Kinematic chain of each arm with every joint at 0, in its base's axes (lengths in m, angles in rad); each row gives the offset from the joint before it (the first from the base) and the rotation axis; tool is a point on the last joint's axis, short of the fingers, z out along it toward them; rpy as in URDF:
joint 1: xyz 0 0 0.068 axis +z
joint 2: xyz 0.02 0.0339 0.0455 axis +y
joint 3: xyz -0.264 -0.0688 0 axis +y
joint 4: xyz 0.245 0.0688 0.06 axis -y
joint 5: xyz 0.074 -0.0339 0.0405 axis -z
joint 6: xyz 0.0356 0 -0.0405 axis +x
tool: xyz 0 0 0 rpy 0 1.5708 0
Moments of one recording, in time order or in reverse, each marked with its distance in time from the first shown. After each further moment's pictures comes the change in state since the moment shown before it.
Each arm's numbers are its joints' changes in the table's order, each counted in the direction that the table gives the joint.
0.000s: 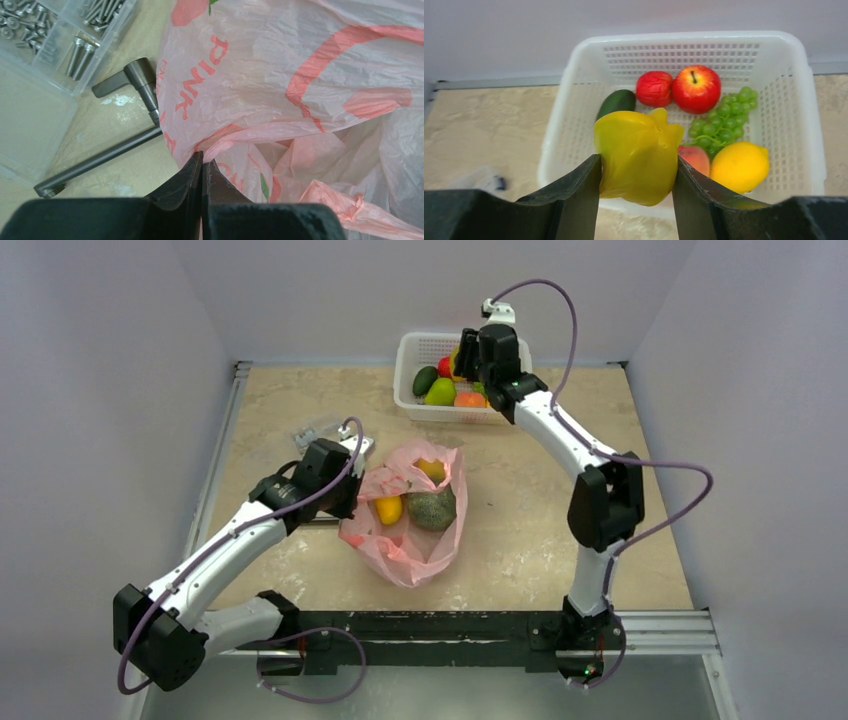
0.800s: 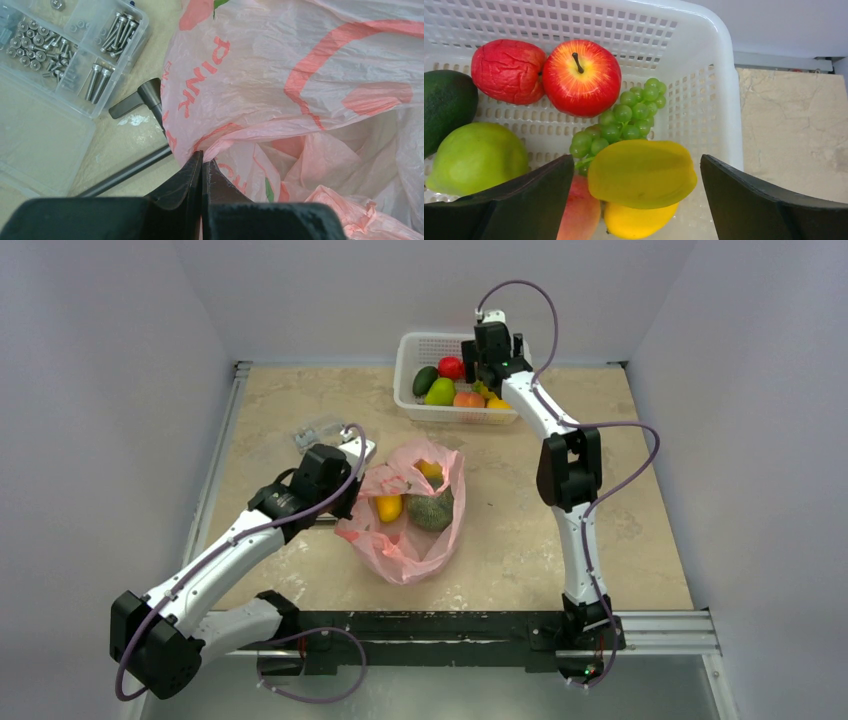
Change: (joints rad) left arm 0.000 -0.050 0.079 0.120 -0.048 0.096; right arm -0.118 0.497 -0.497 -0.278 0.204 -0.296
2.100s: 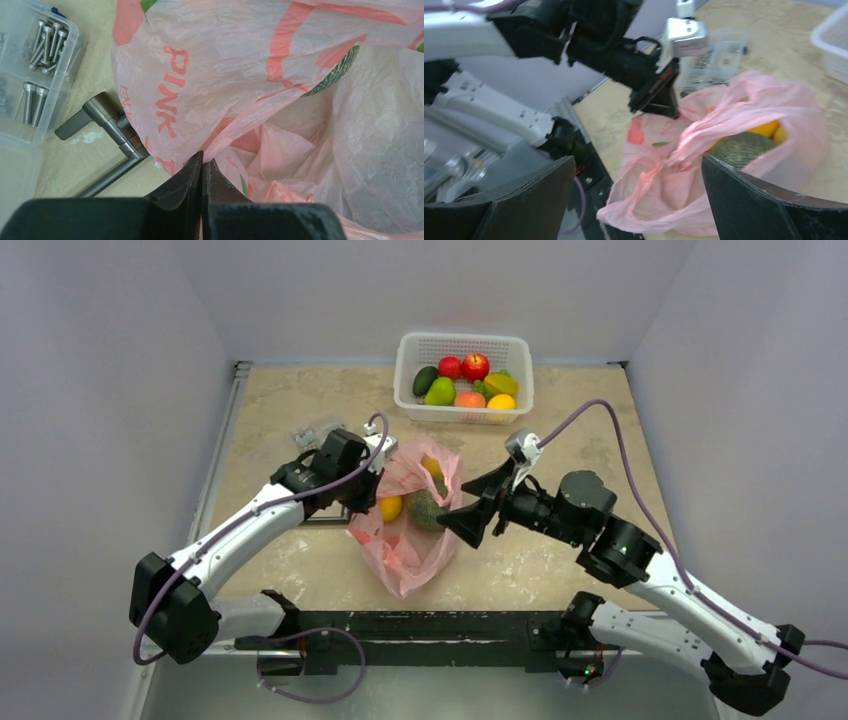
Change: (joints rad) left arm -0.026 0.190 -0.138 -0.056 0.162 -0.018; right arm 0.530 -1.582 1.274 0.175 -0.612 0.360
